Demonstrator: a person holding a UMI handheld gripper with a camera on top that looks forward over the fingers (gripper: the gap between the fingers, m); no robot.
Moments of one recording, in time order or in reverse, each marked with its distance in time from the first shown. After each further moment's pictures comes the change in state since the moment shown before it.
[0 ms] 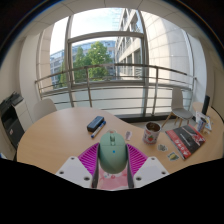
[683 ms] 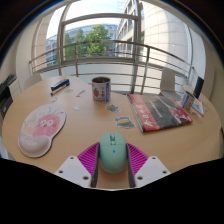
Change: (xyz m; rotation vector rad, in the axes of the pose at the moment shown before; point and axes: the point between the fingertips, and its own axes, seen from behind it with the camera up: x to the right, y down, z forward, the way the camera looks) arm 0.226 0.156 -0.006 -0.210 0.047 -0.072
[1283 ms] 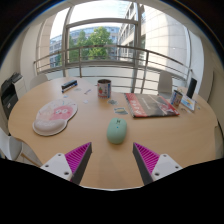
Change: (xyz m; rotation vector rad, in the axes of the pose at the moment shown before) arm 0.003 0.040 -0.105 0.030 -0.011 -0.015
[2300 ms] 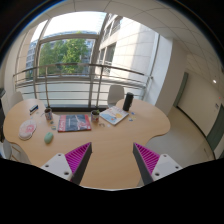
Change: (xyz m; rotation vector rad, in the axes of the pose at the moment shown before) arm 0.379 -0.093 -0.337 0.064 0.314 0.045
